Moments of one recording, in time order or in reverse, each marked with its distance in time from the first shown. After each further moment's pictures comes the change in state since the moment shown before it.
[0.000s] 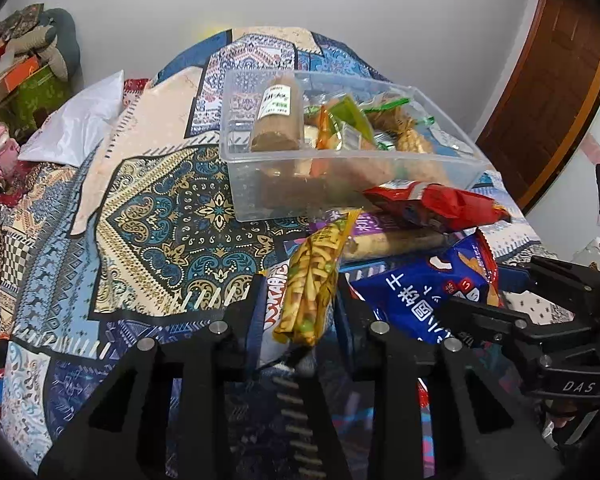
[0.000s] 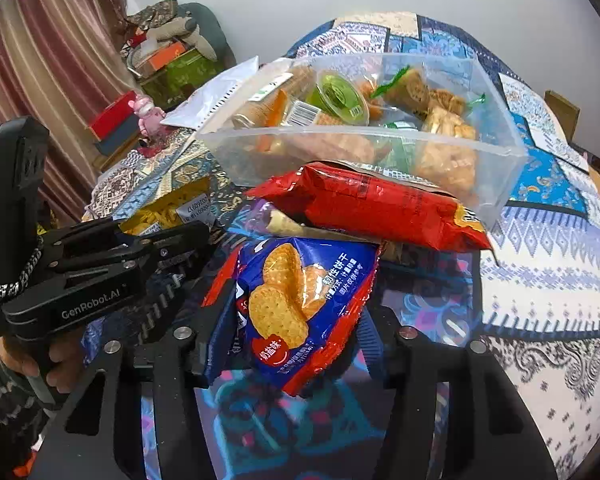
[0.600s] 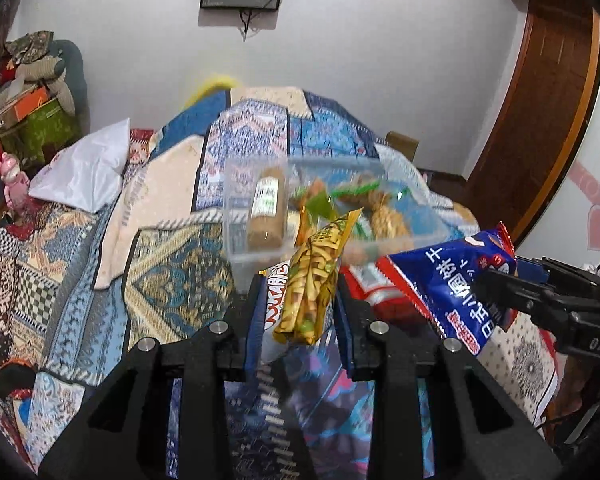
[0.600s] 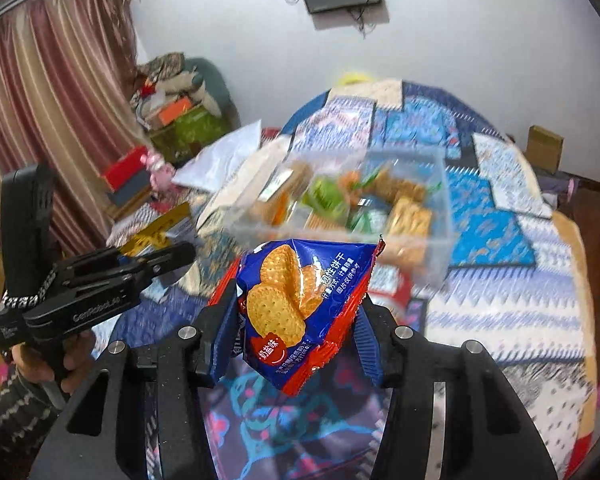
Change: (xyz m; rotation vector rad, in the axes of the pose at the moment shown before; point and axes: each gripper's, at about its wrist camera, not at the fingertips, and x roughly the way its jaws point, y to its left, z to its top) left arm -0.057 -0.013 0.046 -0.001 -0.160 -0.008; right arm -0.070 -0.006 0.032 0.024 -0.206 -0.006
